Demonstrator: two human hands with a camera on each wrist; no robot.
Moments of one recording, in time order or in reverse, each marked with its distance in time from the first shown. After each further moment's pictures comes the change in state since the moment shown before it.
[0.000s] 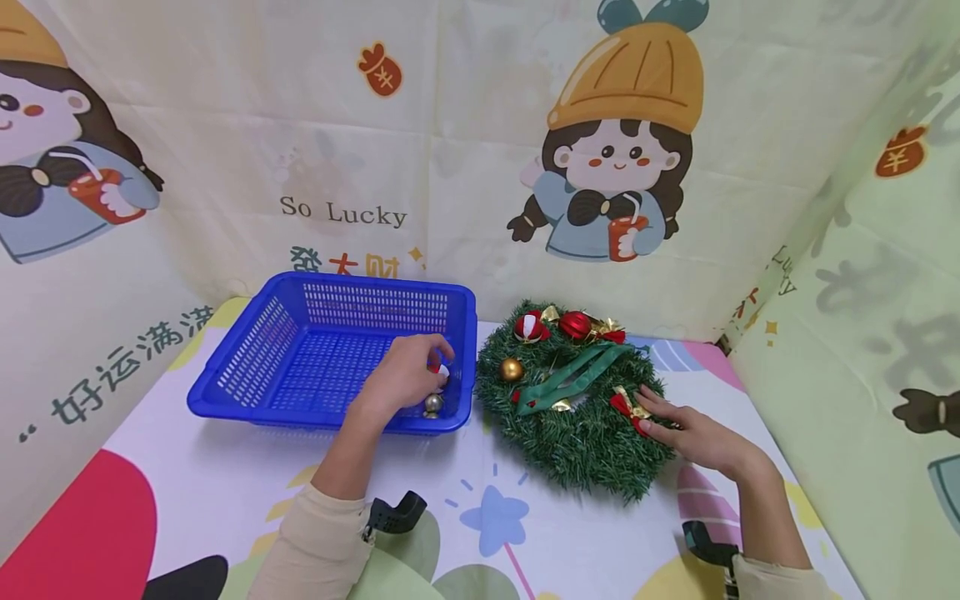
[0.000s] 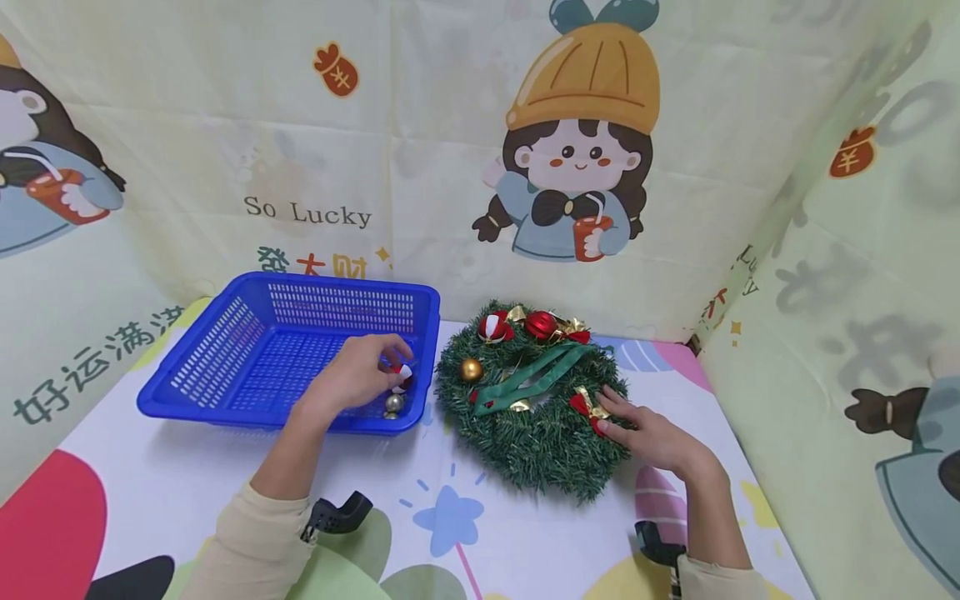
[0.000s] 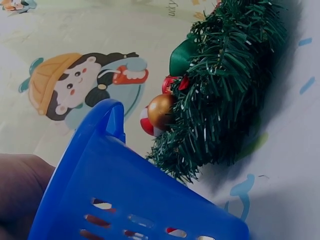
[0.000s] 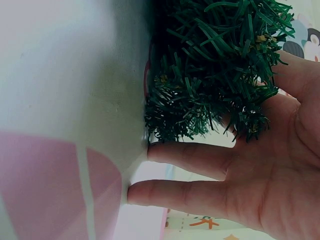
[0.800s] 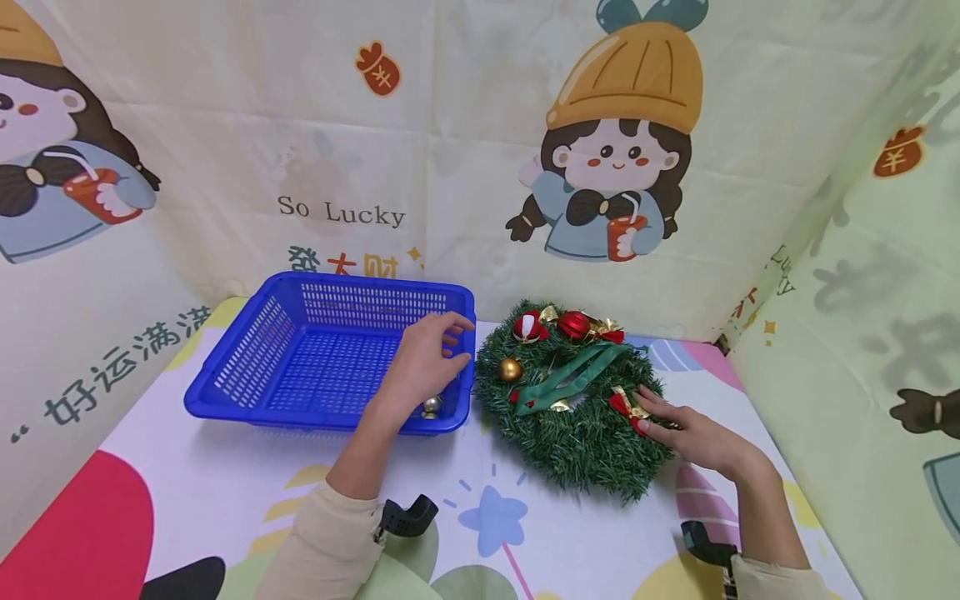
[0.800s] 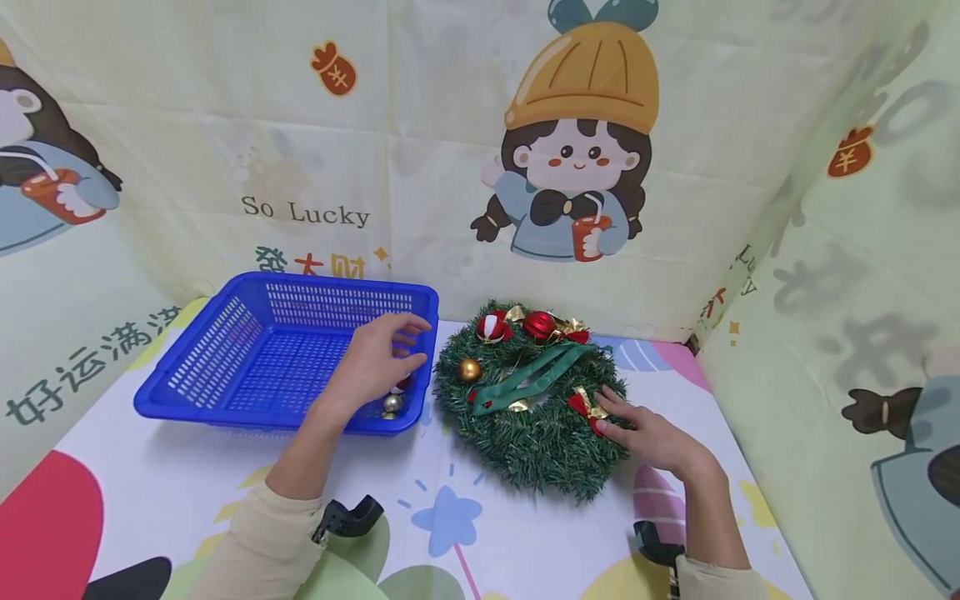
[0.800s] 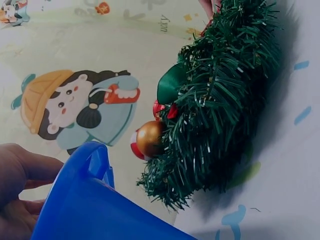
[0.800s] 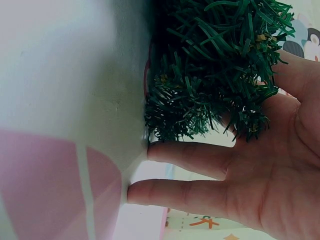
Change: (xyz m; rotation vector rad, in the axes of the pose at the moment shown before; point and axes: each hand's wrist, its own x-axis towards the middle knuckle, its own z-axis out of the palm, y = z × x) left_hand 0.008 0.020 0.008 -0.208 0.158 0.099; right_hand 0.000 -0.001 0.000 -0.003 0.000 0.020
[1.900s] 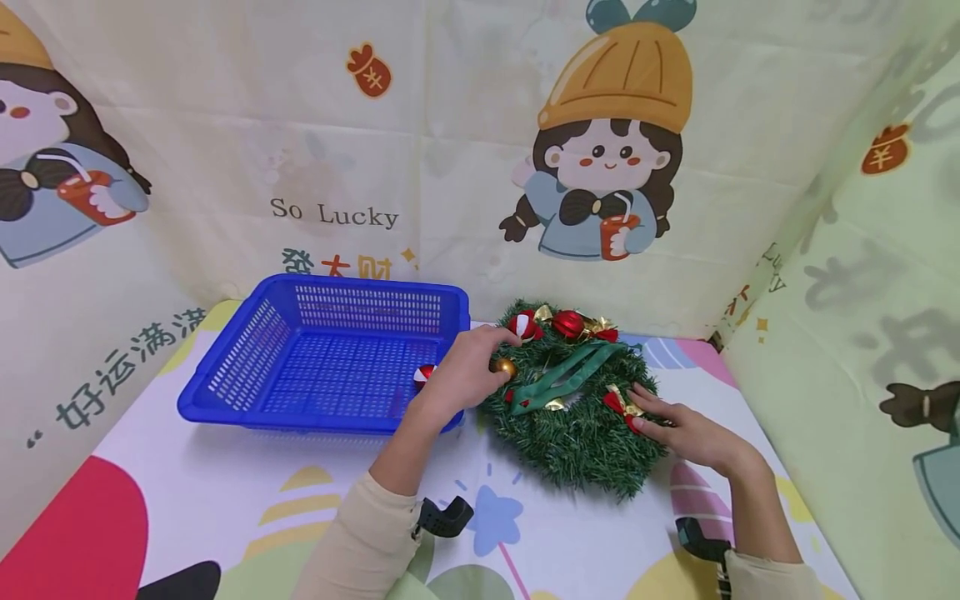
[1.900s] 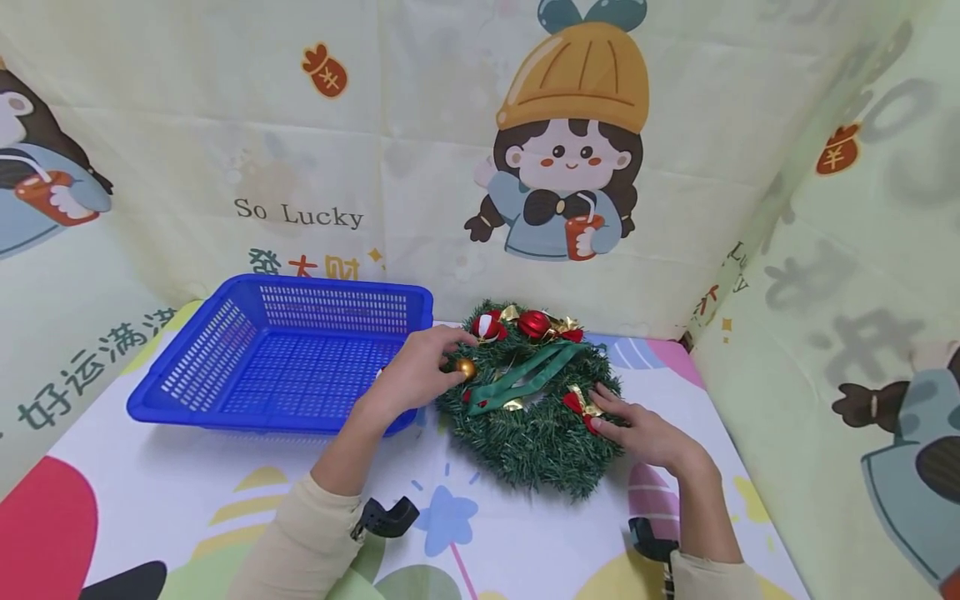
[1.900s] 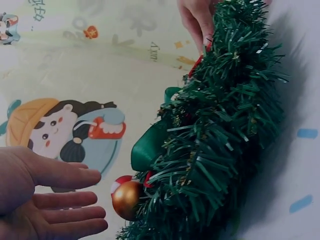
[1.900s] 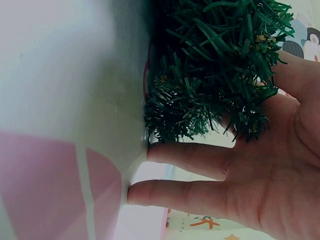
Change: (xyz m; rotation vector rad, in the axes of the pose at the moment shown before) left_hand 0.012 0.027 0.044 0.073 -0.189 0.150; right_hand -0.001 0.000 0.000 -0.006 0.005 0.007
